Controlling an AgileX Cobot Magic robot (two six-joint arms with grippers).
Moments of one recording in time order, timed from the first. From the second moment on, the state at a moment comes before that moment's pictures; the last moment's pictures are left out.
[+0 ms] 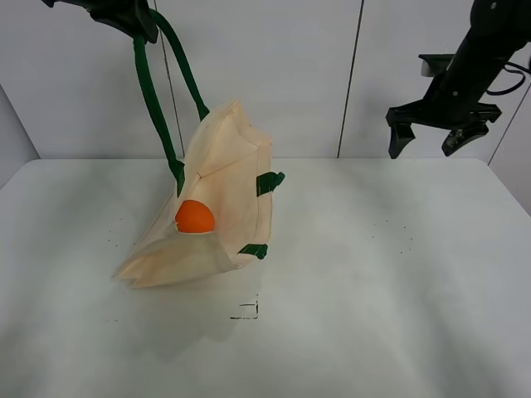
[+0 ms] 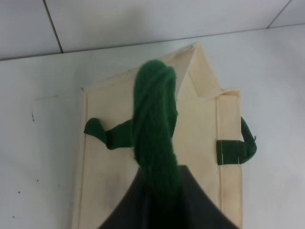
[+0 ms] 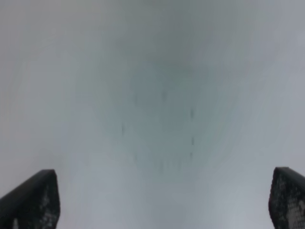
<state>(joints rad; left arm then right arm) -0.33 1.85 -2.18 0.01 1.18 -0.19 0.07 1.90 -1.72 0.02 1.22 0.04</state>
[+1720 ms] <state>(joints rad) -0.33 1.85 -2.18 0.01 1.18 -0.19 0.04 0.01 -0.49 0.02 1.03 0.02</state>
